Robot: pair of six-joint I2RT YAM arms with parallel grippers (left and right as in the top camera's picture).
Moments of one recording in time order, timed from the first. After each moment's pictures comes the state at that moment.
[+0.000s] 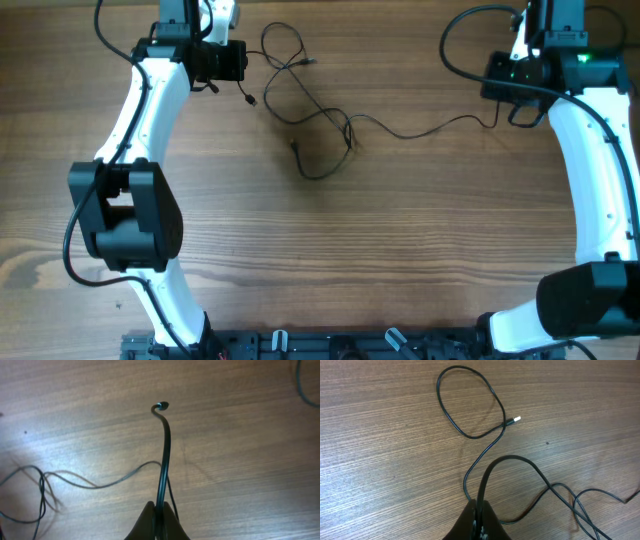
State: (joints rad) left arm -0.04 2.04 1.72 -0.64 0.36 0.04; right arm 0.01 1.68 1.66 -1.05 0.08 0.19
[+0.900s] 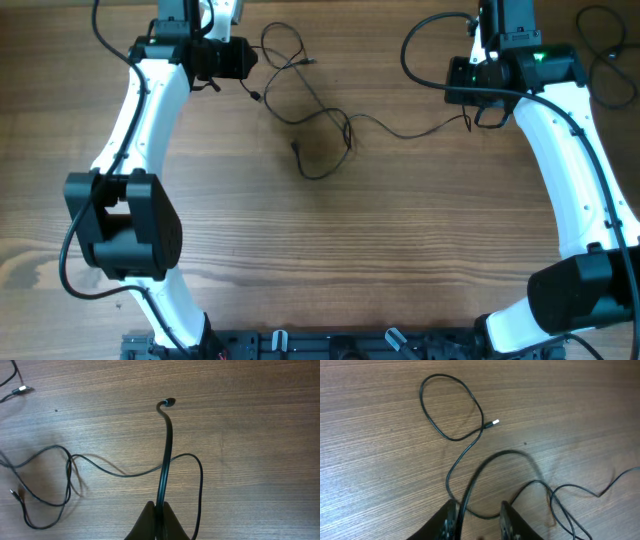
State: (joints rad) left arm -0.06 1.99 1.72 -0.67 0.39 0.02; right arm 0.13 1.72 1.66 -1.04 0.06 0.22
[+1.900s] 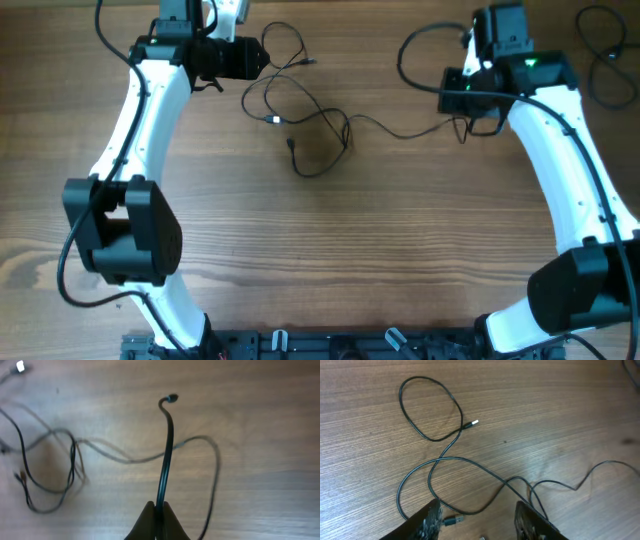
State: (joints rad) left arm -0.07 1.96 1.72 -0.69 0.45 0.02; right arm 0.13 1.72 1.56 -1.01 -0.03 0.25
